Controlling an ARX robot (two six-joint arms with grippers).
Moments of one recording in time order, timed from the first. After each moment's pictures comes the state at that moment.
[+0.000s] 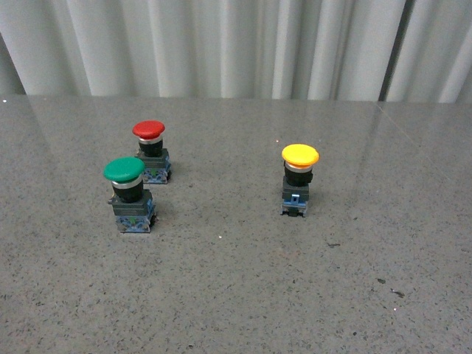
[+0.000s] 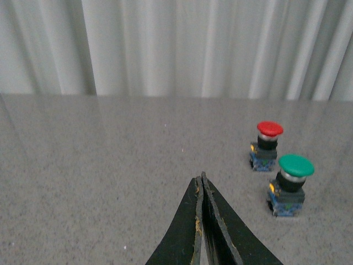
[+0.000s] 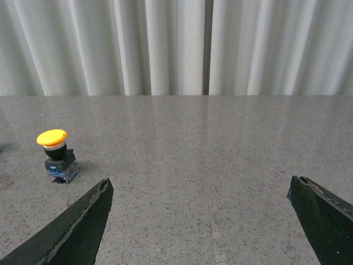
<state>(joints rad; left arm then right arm) 0.00 0.43 0.03 0.41 0.00 0.00 0.00 0.00 0.01 0.00 0.00 0.01</state>
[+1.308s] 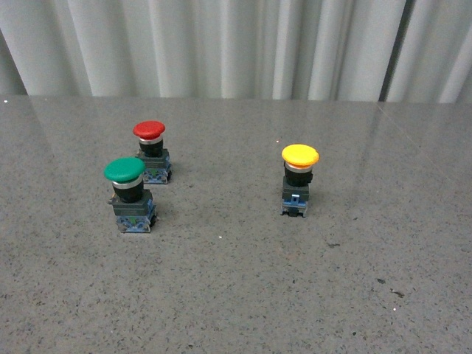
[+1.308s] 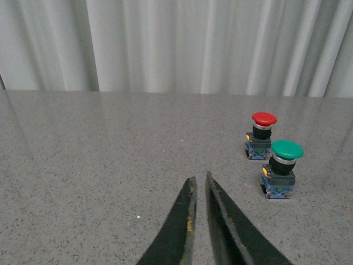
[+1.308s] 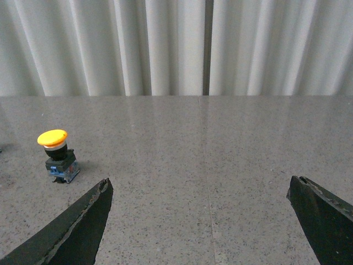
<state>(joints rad) 0.00 0.01 0.01 0.00 0.00 0.00 0.00 0.00 0.01 0.00 0.00 0.01</state>
